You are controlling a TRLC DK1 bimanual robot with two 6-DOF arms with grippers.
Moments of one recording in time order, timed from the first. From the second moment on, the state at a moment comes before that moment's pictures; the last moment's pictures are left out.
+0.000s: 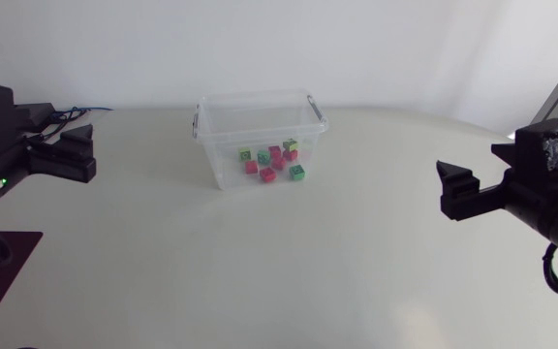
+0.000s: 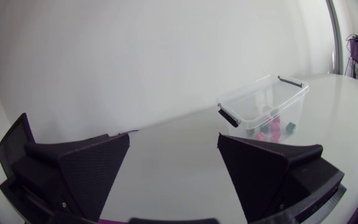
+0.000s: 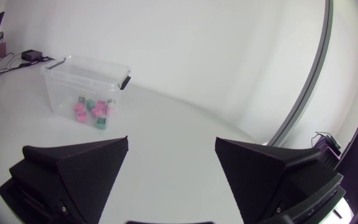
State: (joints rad) left arm -0.22 0.79 0.65 -0.08 -0.31 0.30; right arm 0.23 0.73 0.55 -0.14 0.19 -0.23
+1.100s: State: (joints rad) left arm -0.01 0.08 0.05 -0.04 0.00 0.05; right arm 0.01 0.08 0.04 -0.03 0.02 -0.04
